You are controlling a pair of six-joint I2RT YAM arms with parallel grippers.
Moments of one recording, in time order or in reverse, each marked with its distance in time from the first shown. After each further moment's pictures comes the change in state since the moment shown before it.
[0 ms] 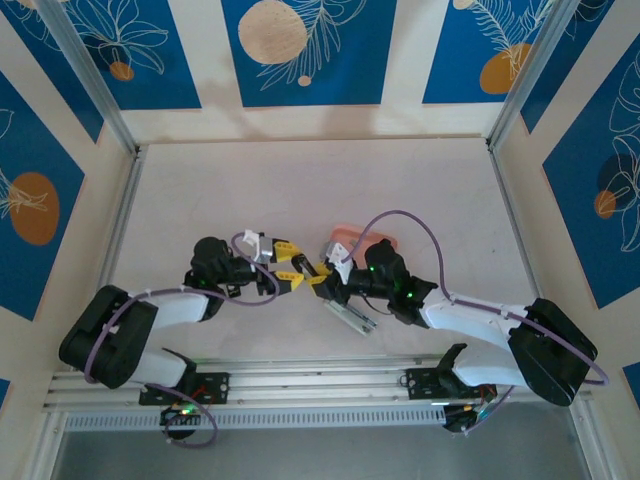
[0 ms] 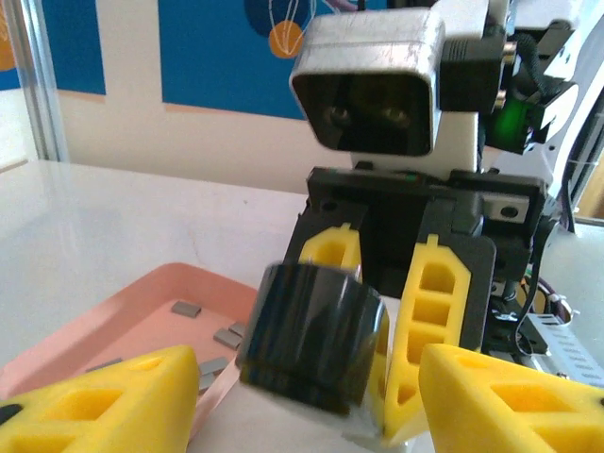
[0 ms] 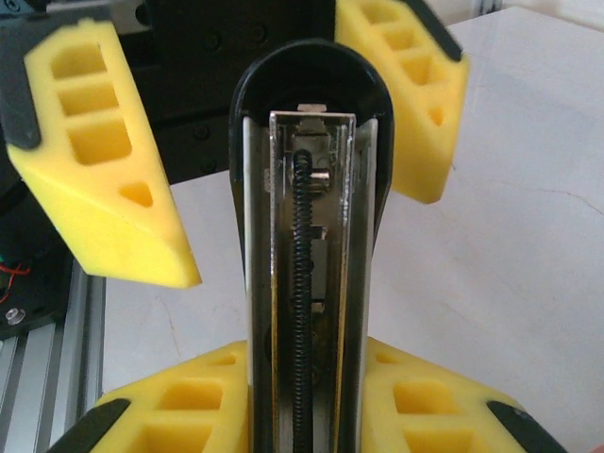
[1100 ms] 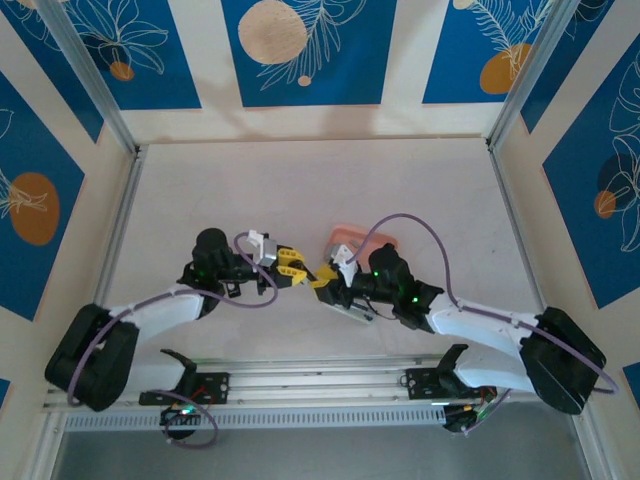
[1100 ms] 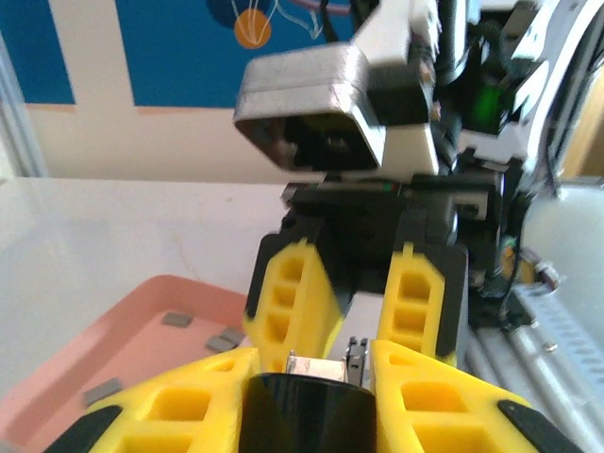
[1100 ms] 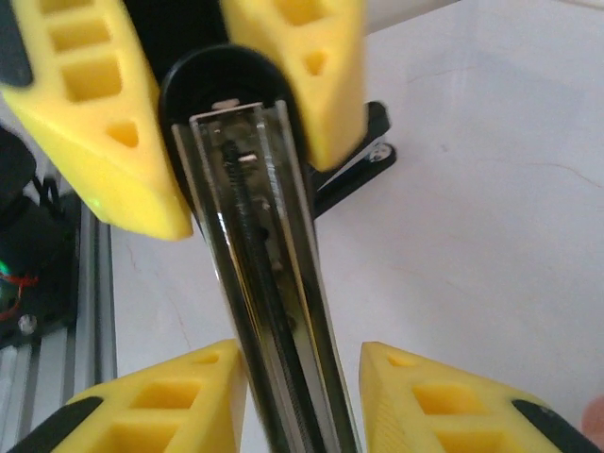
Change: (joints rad) left arm -0.025 -0.159 0.091 -0.402 0.005 0.240; right arm -0.002 -0.088 -0.039 -0.043 0.058 0.093
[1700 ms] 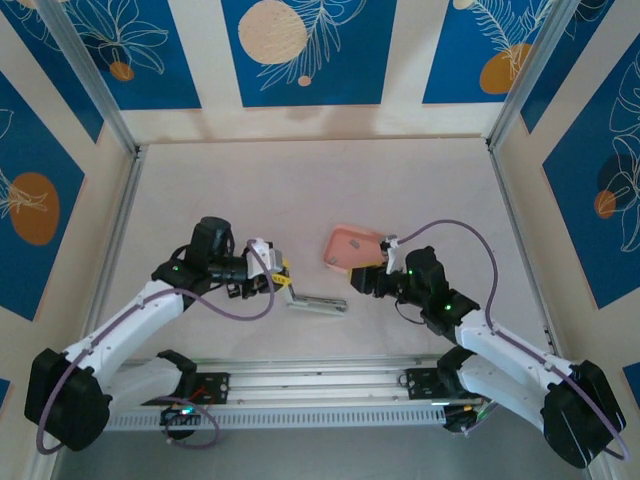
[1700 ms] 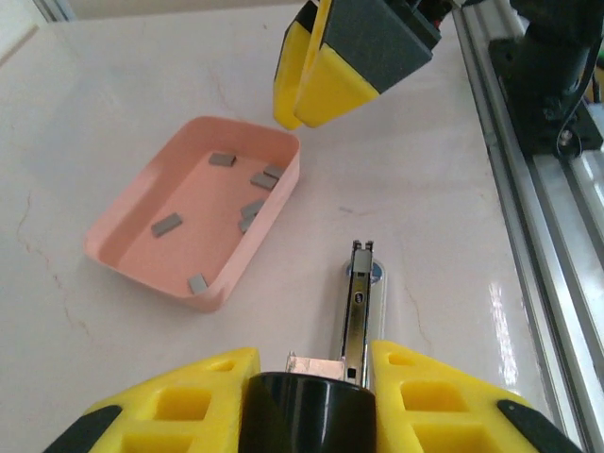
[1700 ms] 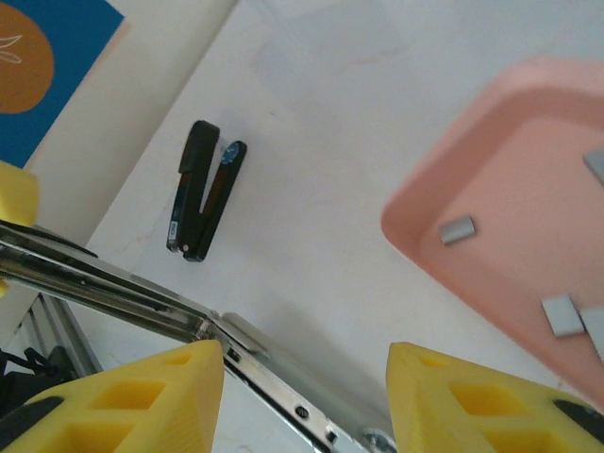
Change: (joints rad) left arm -0.010 -0.189 0.247 -1.012 -0.285 0.560; right arm -0.238 -0.266 -0.111 -0.255 0.037 0.507
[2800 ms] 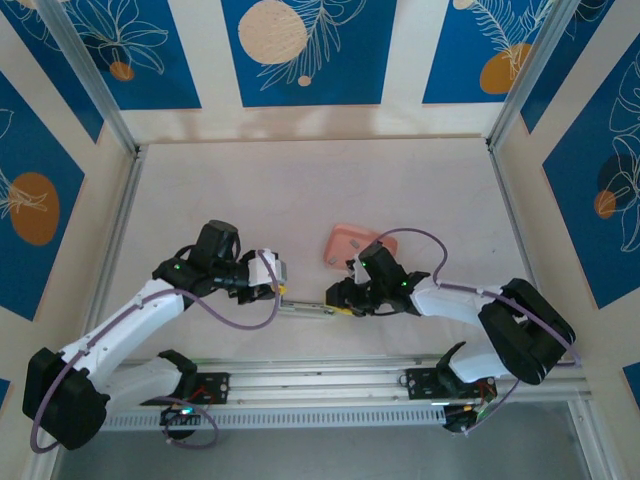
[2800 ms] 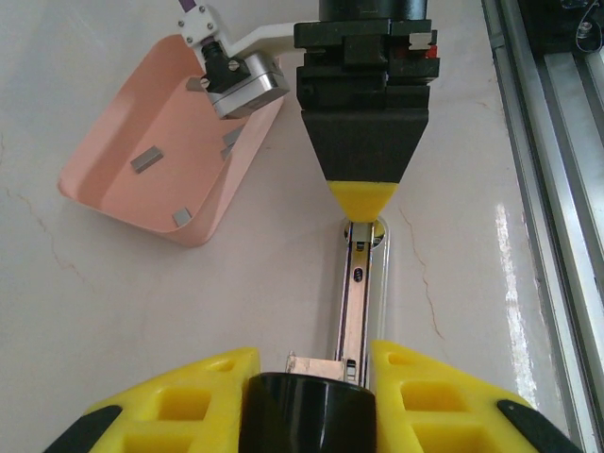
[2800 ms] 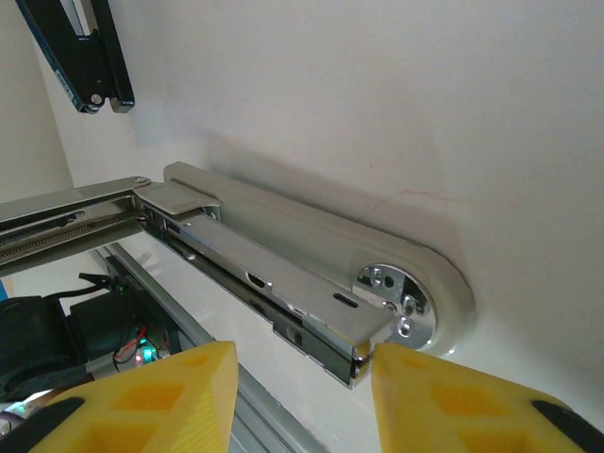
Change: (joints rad) left arm -0.050 0.000 0.039 -0.175 -0.141 0.118; right arm 0.116 0.518 0.173 -0.099 -0.234 0.371
